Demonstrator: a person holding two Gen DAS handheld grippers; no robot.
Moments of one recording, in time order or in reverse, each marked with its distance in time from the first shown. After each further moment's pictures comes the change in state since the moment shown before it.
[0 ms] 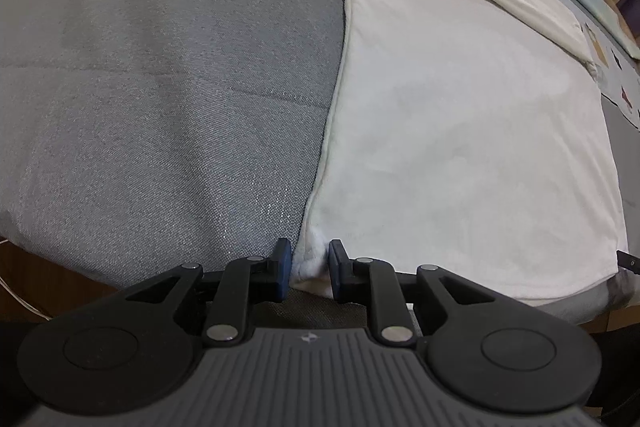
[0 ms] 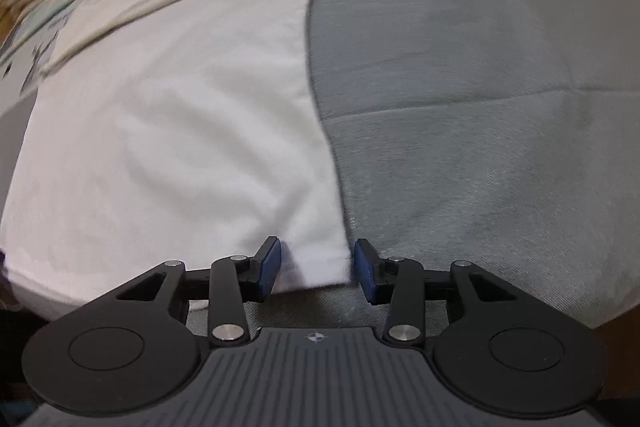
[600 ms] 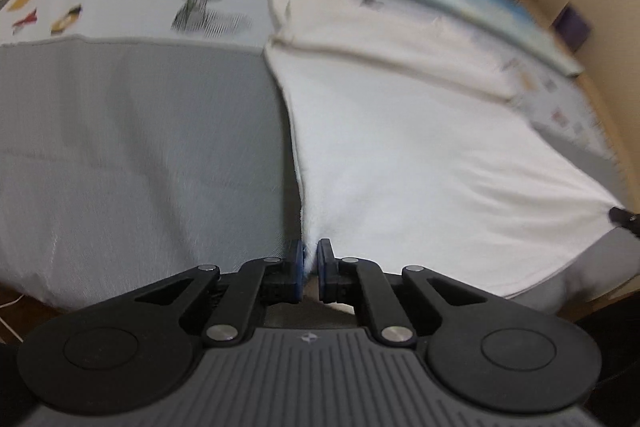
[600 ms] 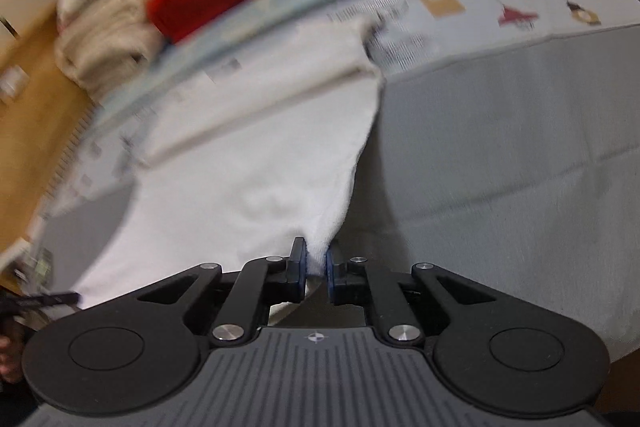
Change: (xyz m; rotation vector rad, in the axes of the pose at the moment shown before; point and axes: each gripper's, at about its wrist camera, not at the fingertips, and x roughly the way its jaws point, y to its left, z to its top) left arm -0.097 -0.013 -0.008 0.099 -0.233 -0.129; right arm -0.094 -0.015 0.017 0.088 -0.249 0.294
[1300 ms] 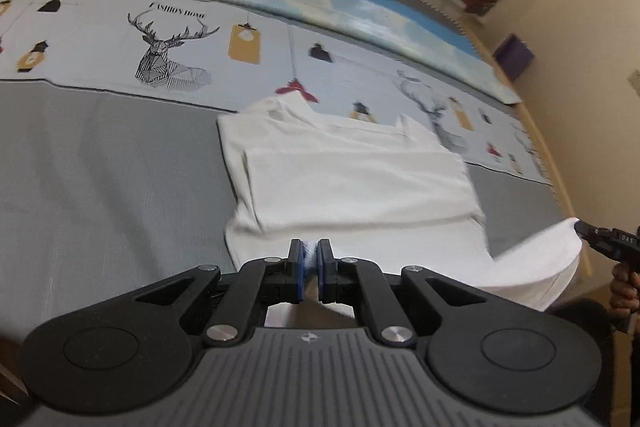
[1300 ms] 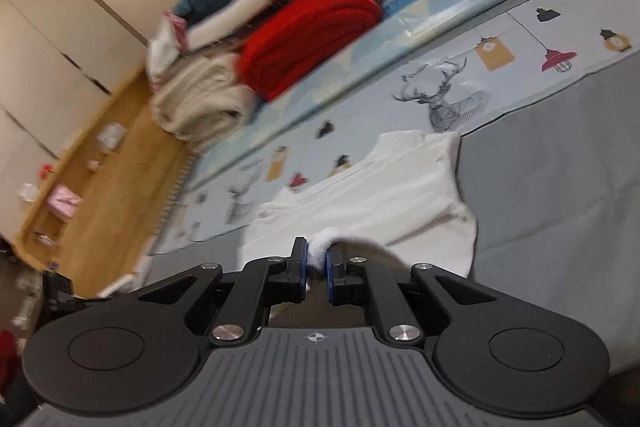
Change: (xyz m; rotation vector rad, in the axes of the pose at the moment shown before) left arm -0.024 0.023 0.067 -0.014 -0.012 -0.167; right arm -0.069 -0.018 0.037 0.037 -0.075 0.246
